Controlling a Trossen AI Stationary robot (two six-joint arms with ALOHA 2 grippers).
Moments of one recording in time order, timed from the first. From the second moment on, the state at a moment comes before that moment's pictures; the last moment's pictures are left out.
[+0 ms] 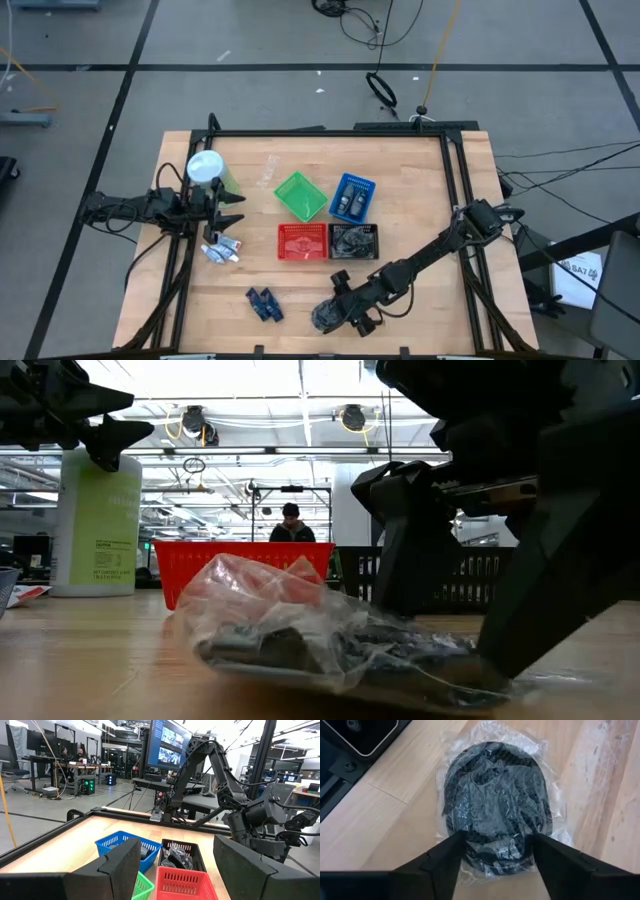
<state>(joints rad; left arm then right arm) -0.12 0.01 0.07 0.06 -0.16 -0.11 0.54 2.02 1.16 0.00 0.05 0.03</state>
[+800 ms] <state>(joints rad) -0.12 0.01 0.07 0.06 -0.16 -0.11 0.57 1.91 1.15 -0.08 0.05 0.01</state>
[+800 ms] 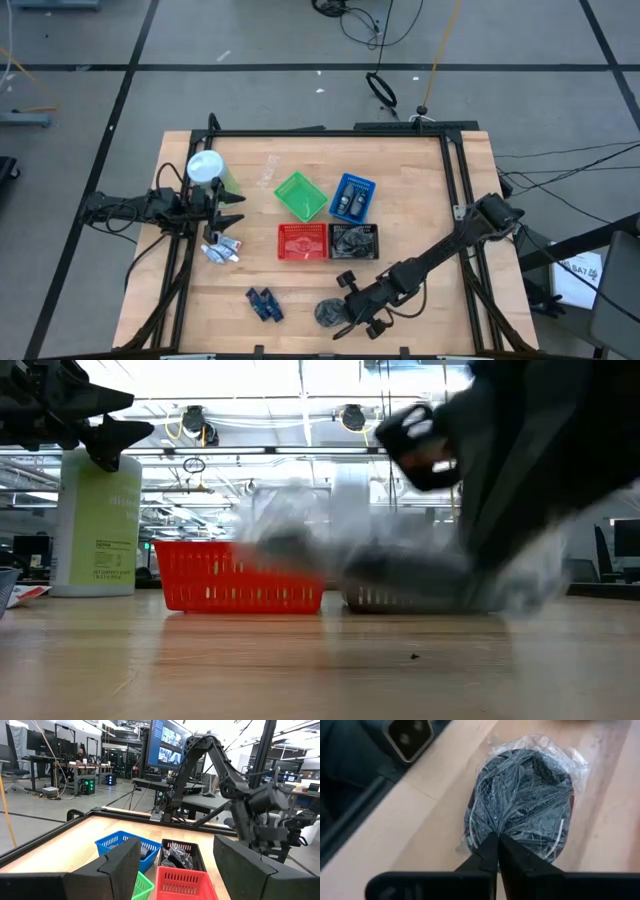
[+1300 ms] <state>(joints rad) -0.12 0.01 0.07 0.06 -0.16 -0.11 0.57 1.55 1.06 -0.34 0.44 0.01</state>
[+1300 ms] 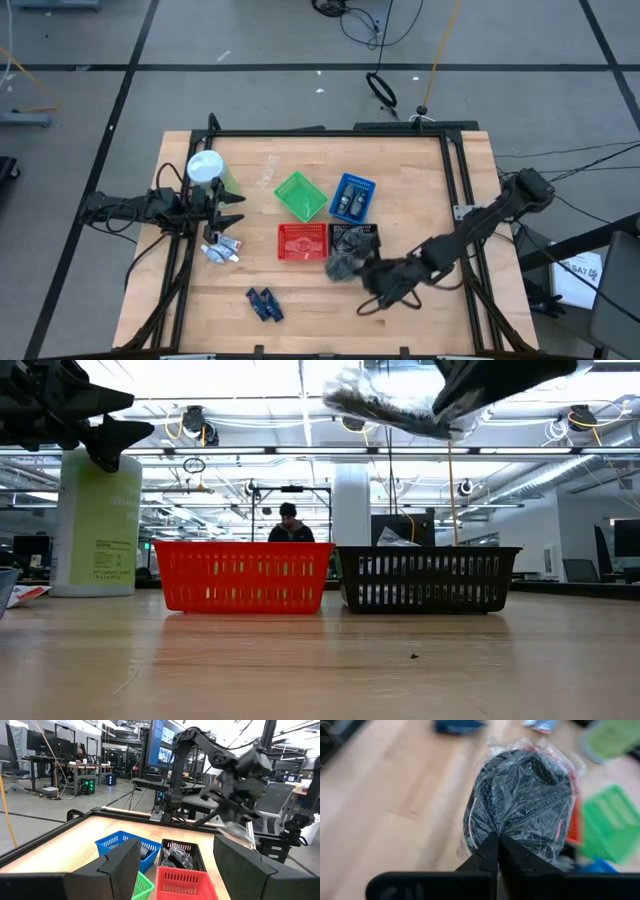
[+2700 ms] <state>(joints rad) -0.12 0.01 0.07 0.06 -0.16 -0.11 0.35 1.35 0.49 0.15 0.26 0.04</state>
